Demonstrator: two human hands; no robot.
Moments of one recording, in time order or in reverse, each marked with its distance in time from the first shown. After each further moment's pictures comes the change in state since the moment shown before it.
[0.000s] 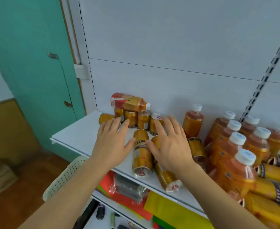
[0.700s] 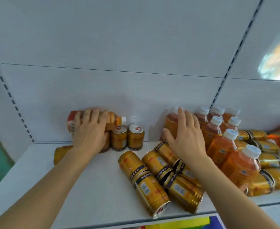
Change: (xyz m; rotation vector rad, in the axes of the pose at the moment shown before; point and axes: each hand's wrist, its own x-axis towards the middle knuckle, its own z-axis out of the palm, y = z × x) left_hand 0.194 -0.072 0.094 -0.025 0.021 0.355; right_hand 0.045 0.033 0.006 -0.329 0.055 0.692
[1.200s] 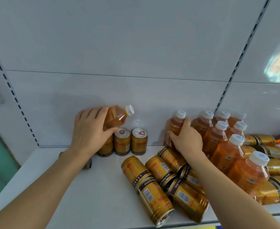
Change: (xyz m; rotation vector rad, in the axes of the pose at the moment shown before) left_hand 0.010 -0.009 -0.030 -0.270 0.200 0.027; right_hand 0.039 0.015 0.052 0.123 -0.117 0.285
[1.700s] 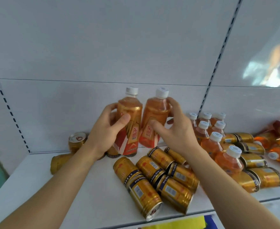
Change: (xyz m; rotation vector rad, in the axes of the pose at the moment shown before) left_hand -0.003 0.088 -0.056 -1.332 -0.218 -0.343; right_hand -0.058 -0.046 -0.119 0.584 0.034 -0.340
